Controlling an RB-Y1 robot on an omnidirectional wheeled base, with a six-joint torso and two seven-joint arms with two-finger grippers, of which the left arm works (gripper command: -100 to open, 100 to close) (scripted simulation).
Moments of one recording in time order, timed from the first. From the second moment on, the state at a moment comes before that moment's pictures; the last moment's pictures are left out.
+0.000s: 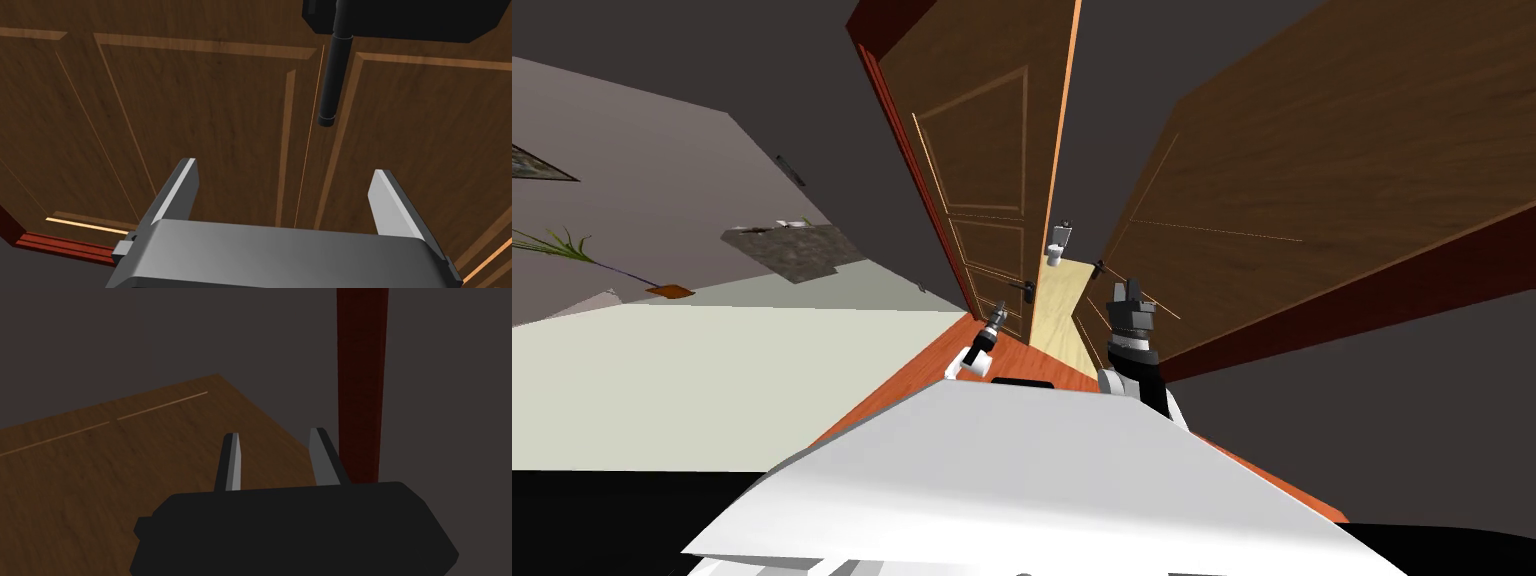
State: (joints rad) arm 0.16 0.15 -0.28 -1.56 -0.01 -0.30 0.13
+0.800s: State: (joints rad) arm 0.09 0.16 -0.34 -1.45 -0.02 -0.27 0.14
